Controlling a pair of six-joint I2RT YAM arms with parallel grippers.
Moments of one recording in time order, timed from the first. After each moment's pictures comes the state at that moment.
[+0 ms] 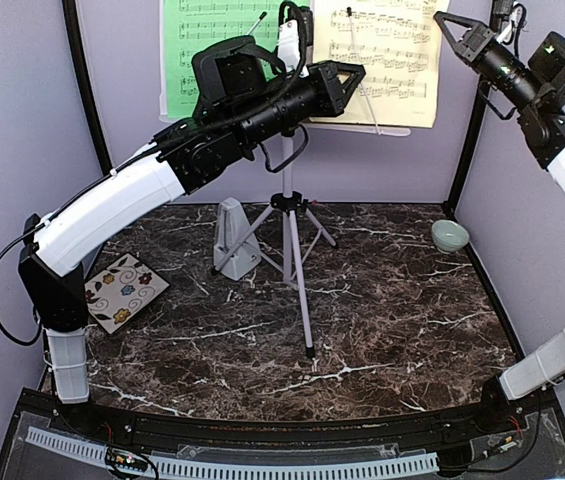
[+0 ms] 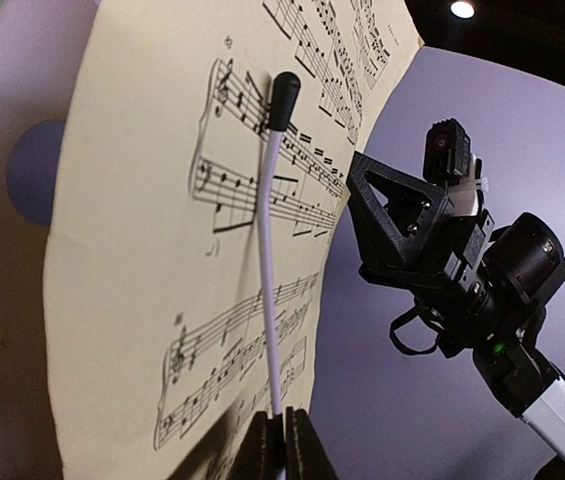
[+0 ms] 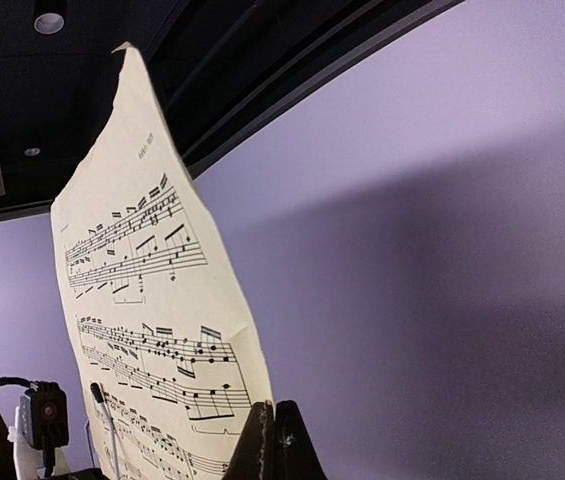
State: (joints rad) left arm -1.04 1.98 2.31 -0.07 -0.05 -0.31; right arm 0.24 1.40 1.81 0.10 -0.47 0.53
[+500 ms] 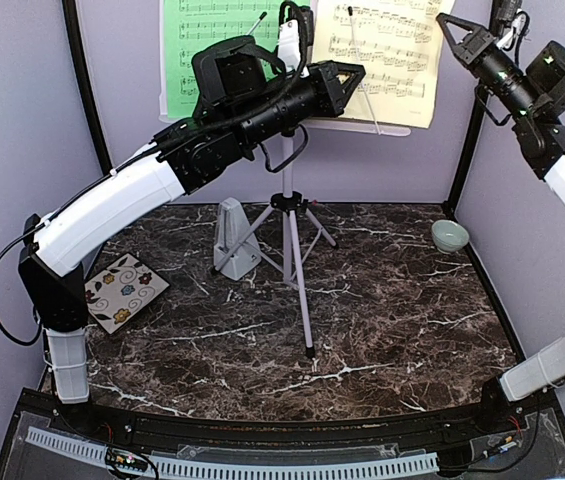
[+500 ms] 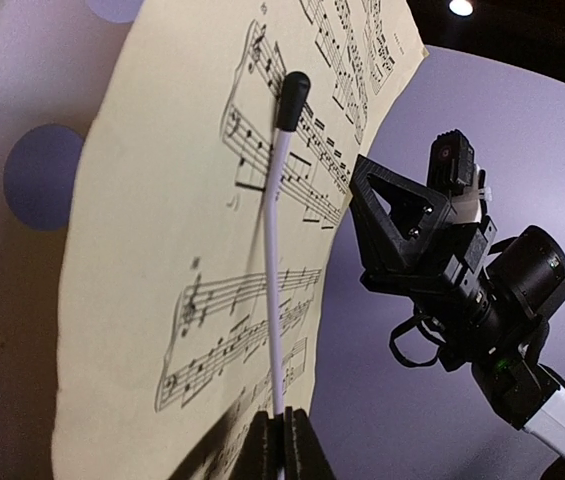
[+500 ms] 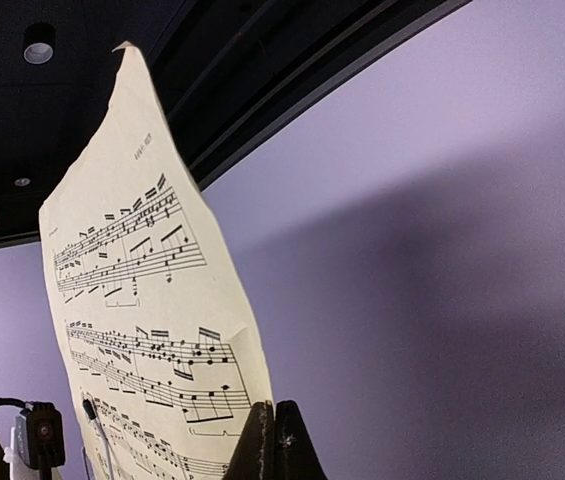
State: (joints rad) left arm -1.04 1.98 2.31 -0.07 -0.05 -0.29; right arm 0.28 1.36 1.71 0.20 -0.37 0.56
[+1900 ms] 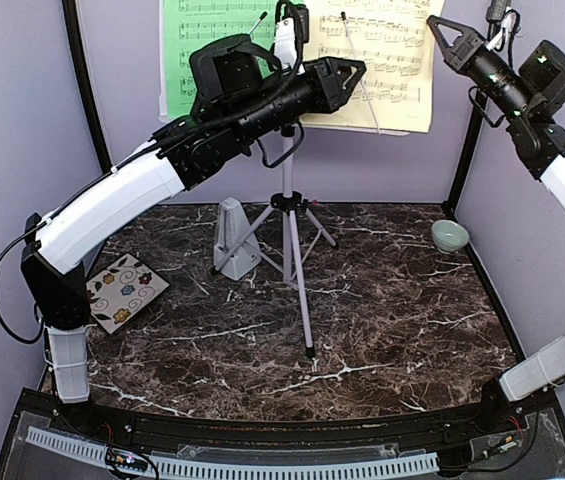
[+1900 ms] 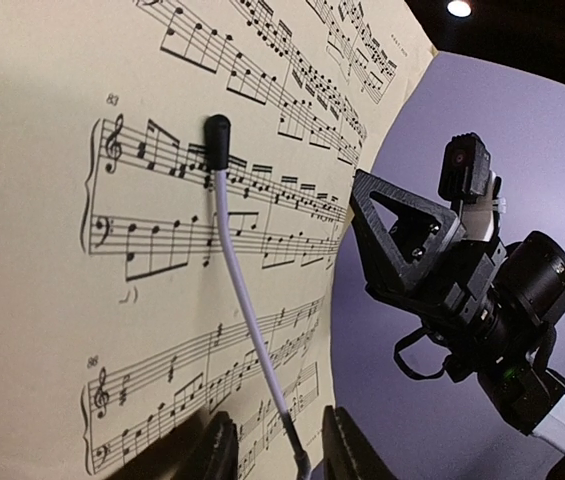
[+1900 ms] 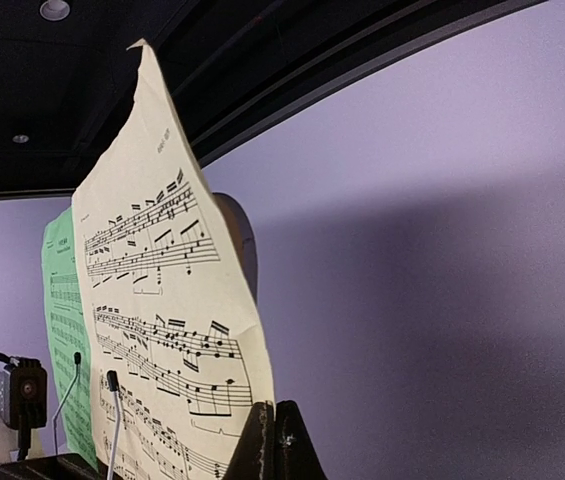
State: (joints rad) left arm -1.01 1.99 2.32 -0.07 -0.02 -0.29; right arm 0.32 1.37 1.71 0.19 -0.36 0.40
